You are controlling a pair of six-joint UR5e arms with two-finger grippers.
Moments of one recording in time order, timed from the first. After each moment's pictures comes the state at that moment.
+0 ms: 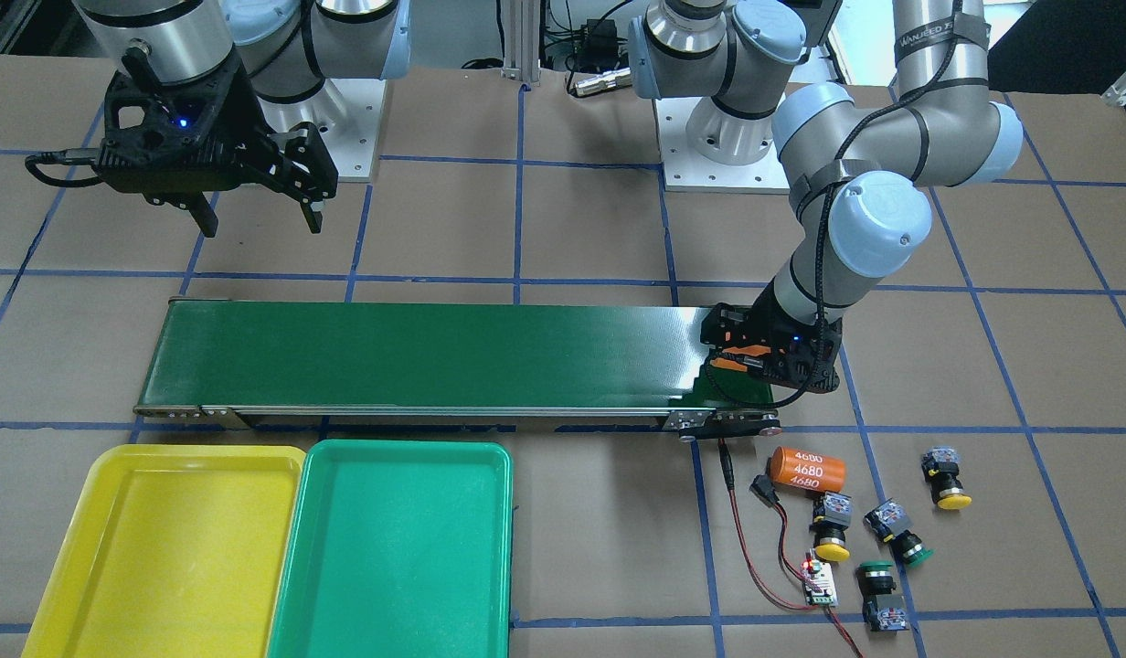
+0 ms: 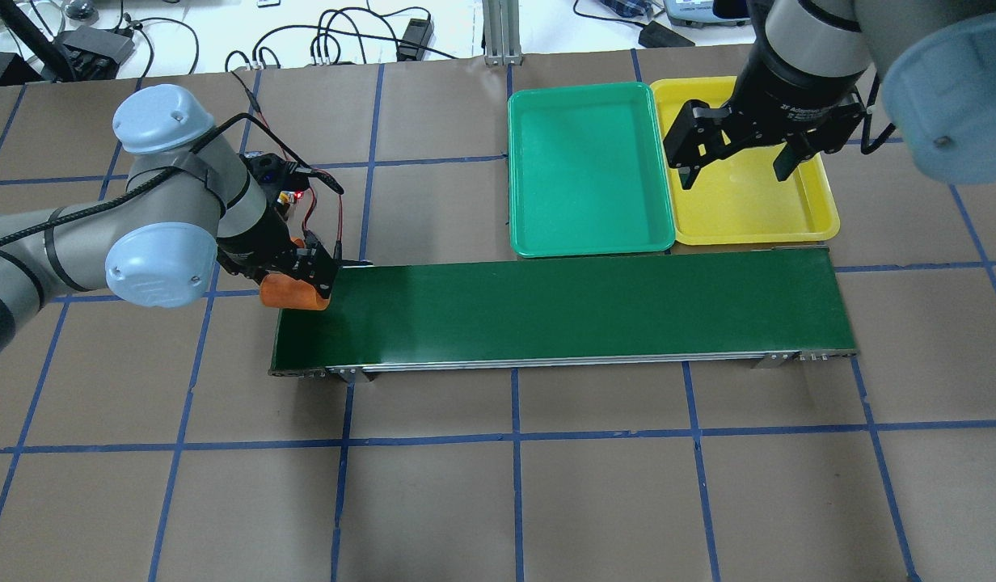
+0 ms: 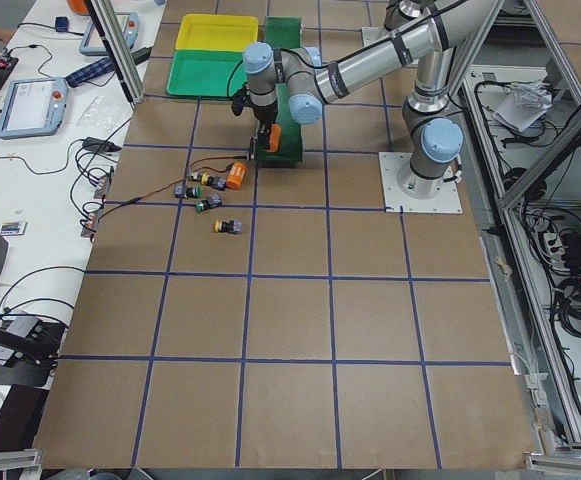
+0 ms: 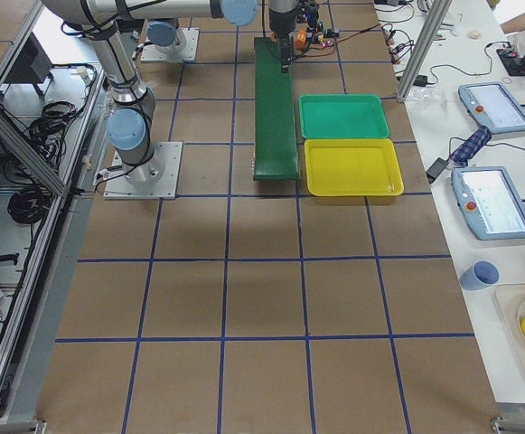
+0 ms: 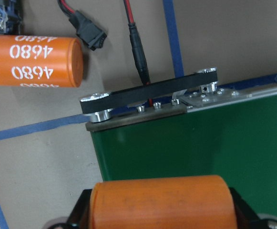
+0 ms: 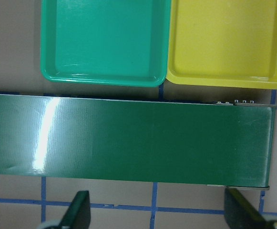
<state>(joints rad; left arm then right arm) -1.46 -1.76 -1.94 -1.11 1.54 0.30 1.60 -1.60 1.59 -1.64 -1.55 -0.03</state>
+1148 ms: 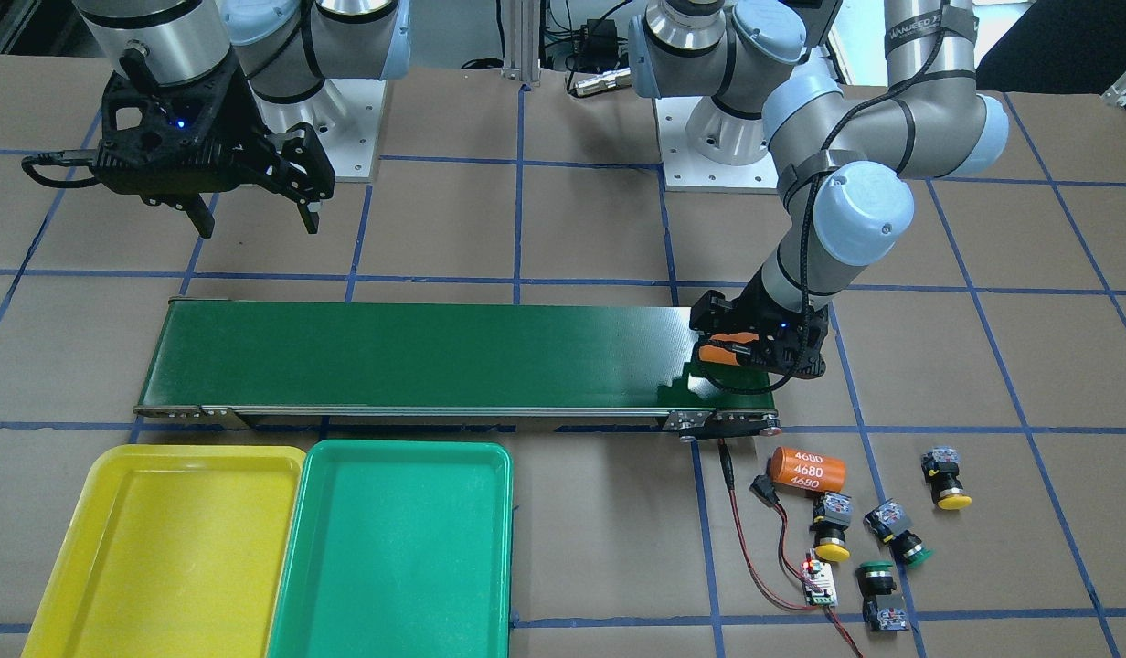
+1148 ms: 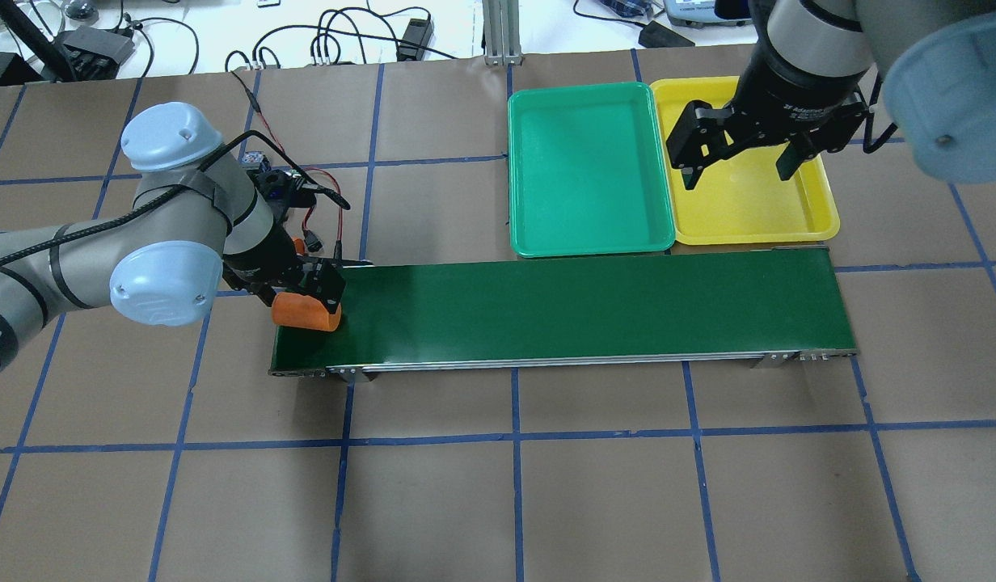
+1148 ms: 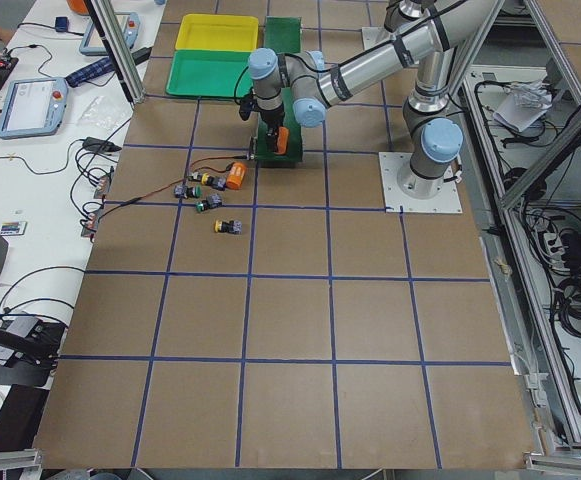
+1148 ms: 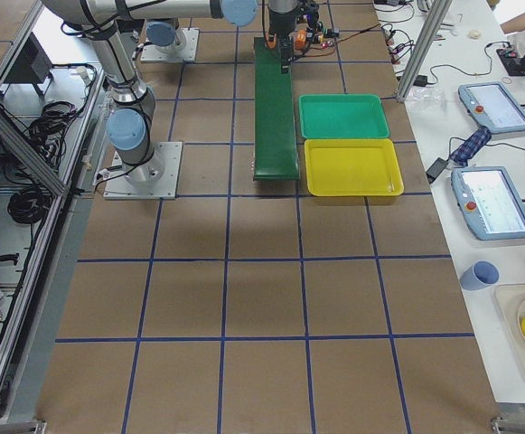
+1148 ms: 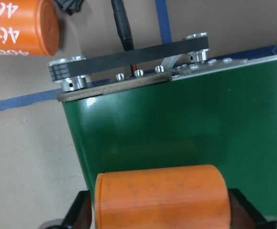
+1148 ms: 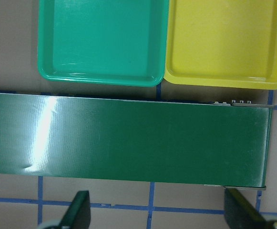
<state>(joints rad) -1.47 -1.73 -1.97 -1.11 1.54 0.29 1.60 -1.60 1.59 -1.63 -1.56 -0.04</state>
